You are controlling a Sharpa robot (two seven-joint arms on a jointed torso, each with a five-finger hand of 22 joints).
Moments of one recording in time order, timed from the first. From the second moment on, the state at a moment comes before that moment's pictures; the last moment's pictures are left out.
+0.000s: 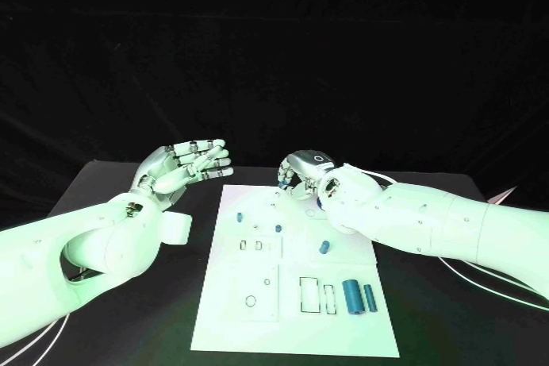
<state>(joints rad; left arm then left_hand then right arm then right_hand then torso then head) 1.27 -0.95 -0.01 1.72 -0.02 -0.41 0.48 1.47 -0.10 0.30 0.22 0.13 0.80 0.20 0.17 0.14 0.91 0.21 0.08 0.07 0.85 0.18 0.18 0.17 0.17 0.85 0.28 0.22 0.09 1.32 -0.50 -0.15 1.16 -1.55 -0.48 -0.16 1.29 -0.17 0.62 0.01 0.15 1.05 0.13 0.28 0.40 1.22 0.06 0.08 0.15 1.46 -0.01 1.34 1.20 0.07 1.47 0.09 1.35 1.28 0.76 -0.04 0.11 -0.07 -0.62</state>
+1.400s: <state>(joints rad) 1.28 -0.94 -0.01 1.72 -0.02 -0.41 0.48 1.47 -0.10 0.30 0.22 0.13 0.80 0.20 0.17 0.14 0.91 0.21 0.08 0.07 0.85 0.18 0.18 0.17 0.17 0.85 0.28 0.22 0.09 1.30 -0.45 -0.15 1.11 -1.54 -0.43 -0.16 1.28 -0.18 0.61 0.01 0.15 1.03 0.13 0.28 0.43 1.22 0.06 0.08 0.15 1.46 -0.01 1.34 1.20 0.07 1.47 0.09 1.35 1.28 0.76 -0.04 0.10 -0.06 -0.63</state>
